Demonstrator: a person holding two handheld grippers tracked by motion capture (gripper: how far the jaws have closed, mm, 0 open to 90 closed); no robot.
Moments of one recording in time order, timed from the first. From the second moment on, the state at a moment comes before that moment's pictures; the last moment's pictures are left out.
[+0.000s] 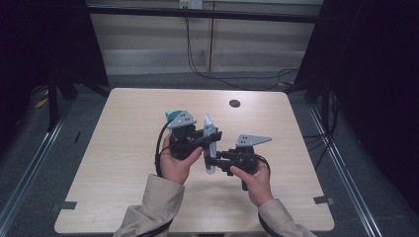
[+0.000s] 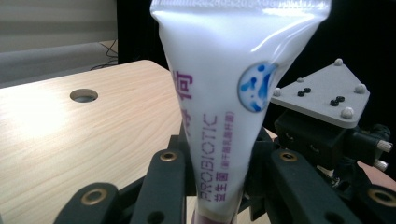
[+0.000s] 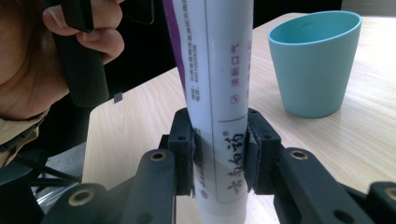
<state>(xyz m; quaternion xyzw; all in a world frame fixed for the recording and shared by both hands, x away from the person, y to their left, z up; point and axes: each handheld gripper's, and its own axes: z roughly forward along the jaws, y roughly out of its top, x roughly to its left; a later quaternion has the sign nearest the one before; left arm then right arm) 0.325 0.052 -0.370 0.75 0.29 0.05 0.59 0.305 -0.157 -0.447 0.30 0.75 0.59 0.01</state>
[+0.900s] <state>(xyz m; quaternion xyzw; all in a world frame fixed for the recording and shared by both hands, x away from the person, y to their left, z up) 0.345 0.085 -0.341 0.76 0.29 0.10 0.57 0.278 -0.229 -0.493 0.31 0.85 0.40 0.14</state>
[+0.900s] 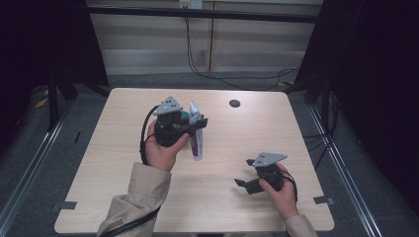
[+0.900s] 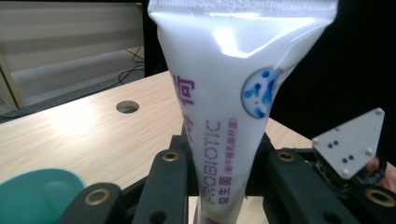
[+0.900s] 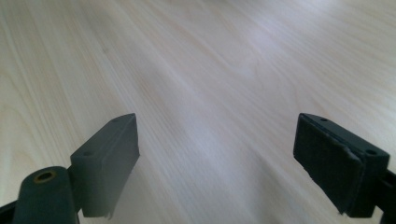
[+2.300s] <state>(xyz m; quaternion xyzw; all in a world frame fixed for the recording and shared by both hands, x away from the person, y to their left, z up) 0.417 0.098 -0.301 0.74 0.33 0.17 0.57 0.269 -0.235 -0.511 0.32 0.86 0.37 0.13</state>
